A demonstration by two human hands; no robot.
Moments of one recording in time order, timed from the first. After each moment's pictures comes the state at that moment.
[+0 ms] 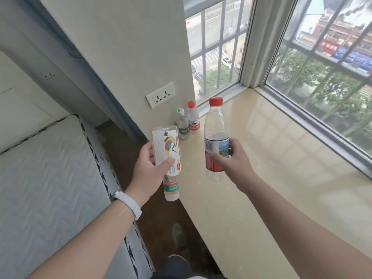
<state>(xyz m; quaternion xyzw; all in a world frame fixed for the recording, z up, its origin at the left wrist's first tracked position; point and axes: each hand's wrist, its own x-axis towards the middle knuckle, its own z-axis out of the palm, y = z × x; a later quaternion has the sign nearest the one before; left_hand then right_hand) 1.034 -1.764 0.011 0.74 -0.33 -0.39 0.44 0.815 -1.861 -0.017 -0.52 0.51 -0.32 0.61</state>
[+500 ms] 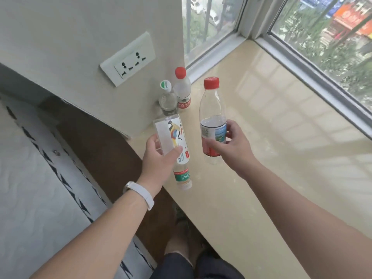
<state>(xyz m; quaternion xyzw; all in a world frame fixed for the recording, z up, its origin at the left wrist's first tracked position) 1.085 -1.880 -0.155 0.75 -0.25 -0.50 0.36 0.889 -1.946 -0.142 -0.50 0.62 -0.27 0.55</state>
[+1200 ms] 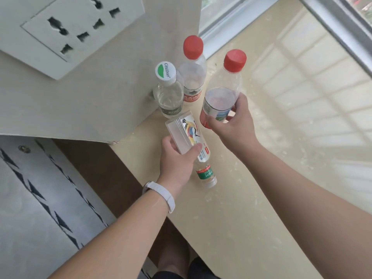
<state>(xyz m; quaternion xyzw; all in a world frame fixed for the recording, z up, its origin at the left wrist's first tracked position) 1.073 -1.953 -0.293 0.76 -0.17 -0.53 0.34 0.943 -2.052 -0.269 -0.53 0.64 -0.28 0.48</state>
